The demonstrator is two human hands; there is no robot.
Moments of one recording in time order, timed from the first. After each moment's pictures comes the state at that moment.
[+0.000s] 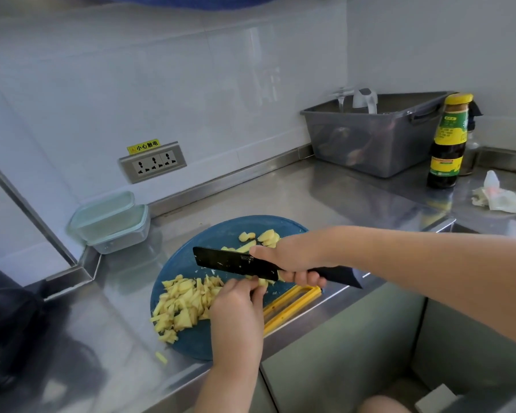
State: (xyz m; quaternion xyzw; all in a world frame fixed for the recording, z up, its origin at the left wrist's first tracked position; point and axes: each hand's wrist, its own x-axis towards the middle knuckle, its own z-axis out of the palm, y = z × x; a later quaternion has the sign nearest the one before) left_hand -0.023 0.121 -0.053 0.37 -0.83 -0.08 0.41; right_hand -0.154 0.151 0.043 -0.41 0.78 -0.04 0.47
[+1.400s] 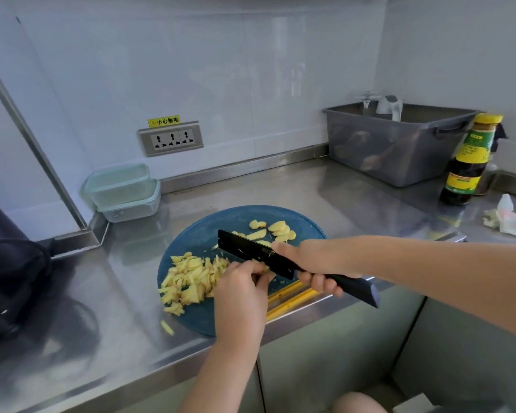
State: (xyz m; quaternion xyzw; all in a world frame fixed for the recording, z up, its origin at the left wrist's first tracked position) left_hand -0.017 0.125 -0.045 0.43 -0.79 -0.18 0.40; right_hand -0.148 0.159 0.032 -0.35 0.81 -0.04 0.47
